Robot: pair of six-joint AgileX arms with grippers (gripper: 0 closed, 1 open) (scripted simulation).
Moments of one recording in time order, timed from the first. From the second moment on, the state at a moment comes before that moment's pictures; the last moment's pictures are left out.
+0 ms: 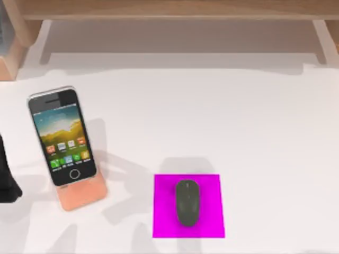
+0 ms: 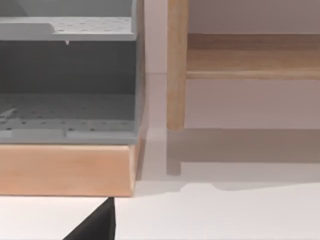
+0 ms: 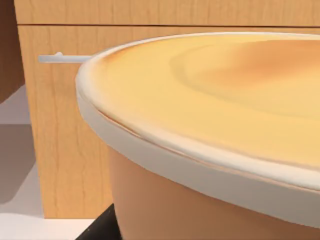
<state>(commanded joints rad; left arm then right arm) 0.00 0.00 0.00 0.00 0.00 0.00 -0.61 2.19 0.65 1.55 -0.56 0.01</state>
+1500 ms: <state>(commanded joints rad) 0.00 0.00 0.00 0.00 0.00 0.00 0.40 2.03 1.30 0.89 -0.05 0.19</state>
